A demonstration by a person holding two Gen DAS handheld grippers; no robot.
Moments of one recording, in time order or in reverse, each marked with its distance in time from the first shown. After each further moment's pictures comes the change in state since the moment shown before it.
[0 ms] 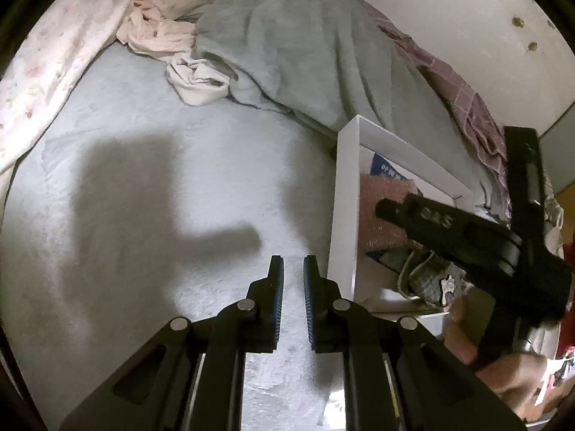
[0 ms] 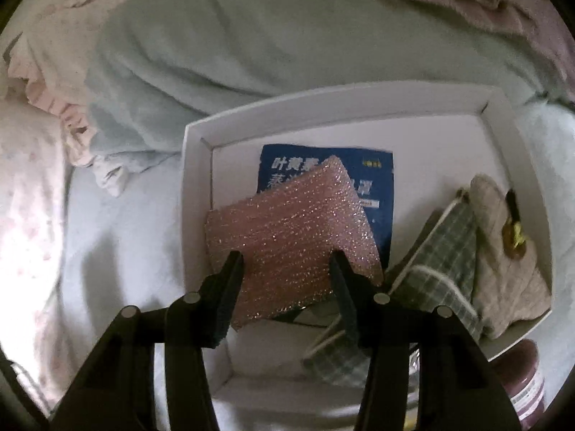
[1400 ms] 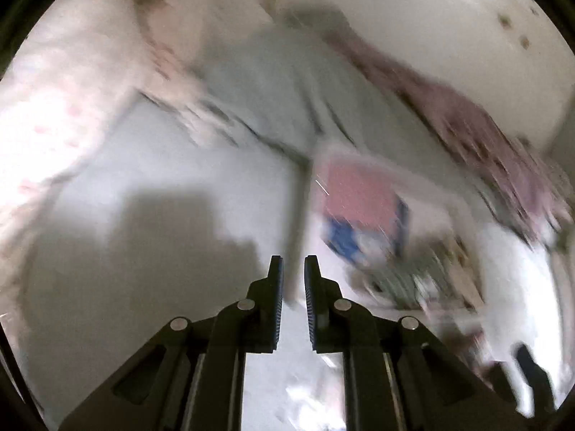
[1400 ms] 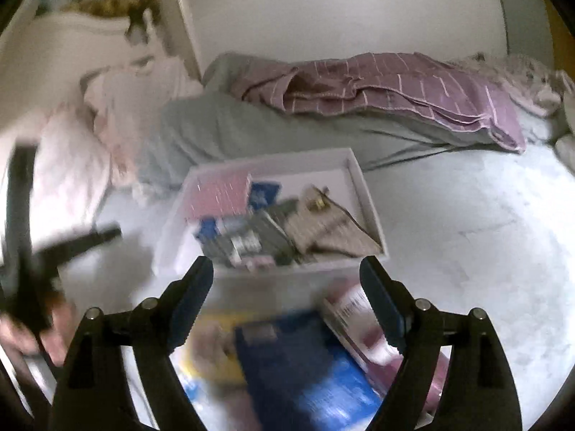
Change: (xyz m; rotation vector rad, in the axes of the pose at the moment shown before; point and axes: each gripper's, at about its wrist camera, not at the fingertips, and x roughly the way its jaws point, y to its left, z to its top) left arm -0.025 -0.068 -0.039 0.074 -0.135 0.109; right arm -0.141 -0.126 -0.141 -0.163 -0.429 0.037
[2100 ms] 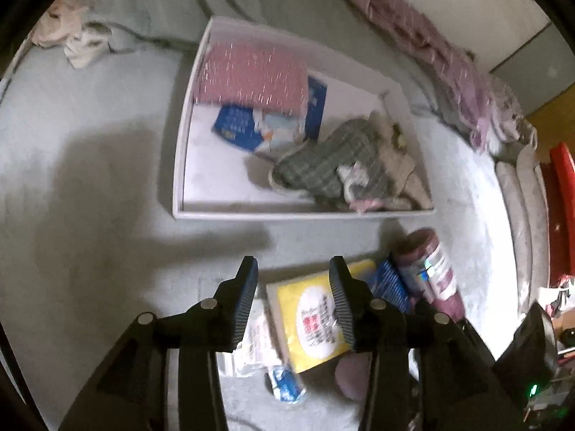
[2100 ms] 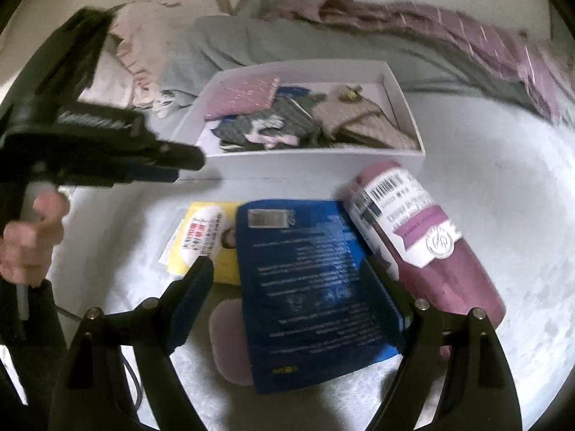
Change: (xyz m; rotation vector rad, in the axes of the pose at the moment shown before) left arm 0.043 -0.040 -0.028 0.124 0.374 -0.222; right arm 0.036 -0.014 -0.052 -0.003 0.252 0.132
